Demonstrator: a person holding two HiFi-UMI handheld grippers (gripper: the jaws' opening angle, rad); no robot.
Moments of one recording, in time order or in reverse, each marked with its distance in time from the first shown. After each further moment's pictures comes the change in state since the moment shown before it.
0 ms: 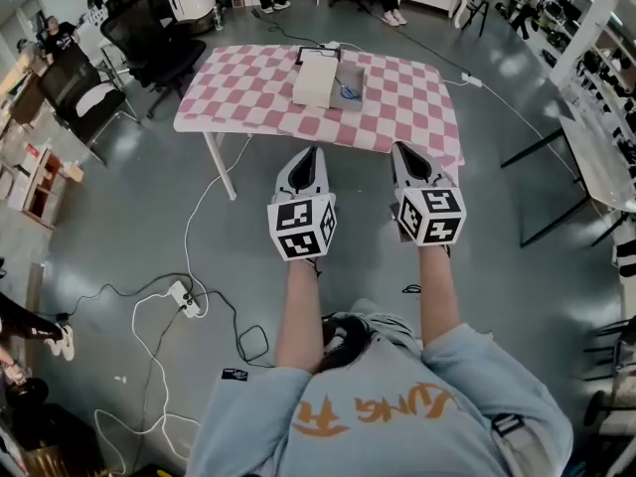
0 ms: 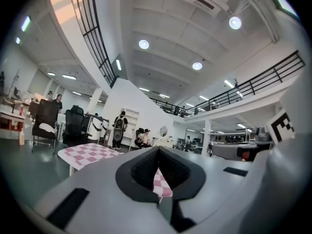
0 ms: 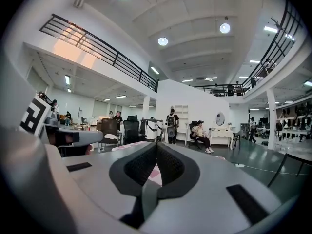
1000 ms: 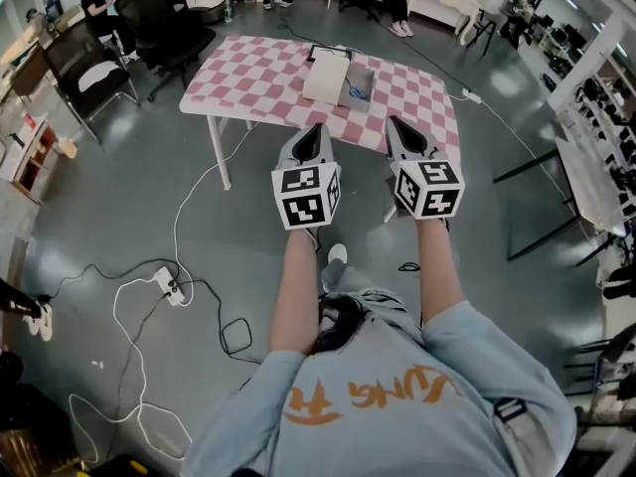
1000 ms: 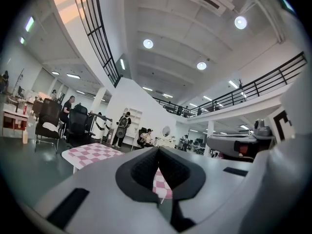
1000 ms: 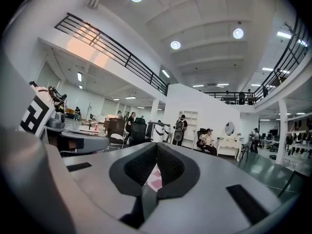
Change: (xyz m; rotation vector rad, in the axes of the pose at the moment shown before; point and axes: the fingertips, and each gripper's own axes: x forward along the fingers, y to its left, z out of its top) left arm -0.004 0.030 0.019 -0.028 0.008 0.036; right arm 0.028 0.048 0.041 -0.111 -0.047 0.085
